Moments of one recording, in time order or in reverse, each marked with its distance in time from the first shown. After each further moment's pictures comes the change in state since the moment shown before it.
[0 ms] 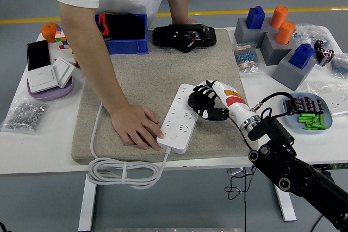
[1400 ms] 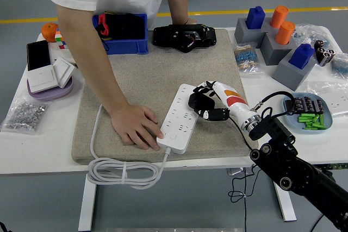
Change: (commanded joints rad) left arm 0.001 -0.002 -0.004 0.000 0.006 -0.001 0.000; right arm 0.002 0.001 0.016 -0.014 -0.007 0.043 0.002
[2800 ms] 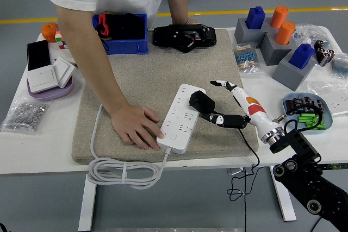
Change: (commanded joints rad) left arm 0.002 -0.004 0.002 0.000 -0.015 0.005 -0.002; right arm -0.206 -0.118 0.107 0.284 0.002 0.011 0.023
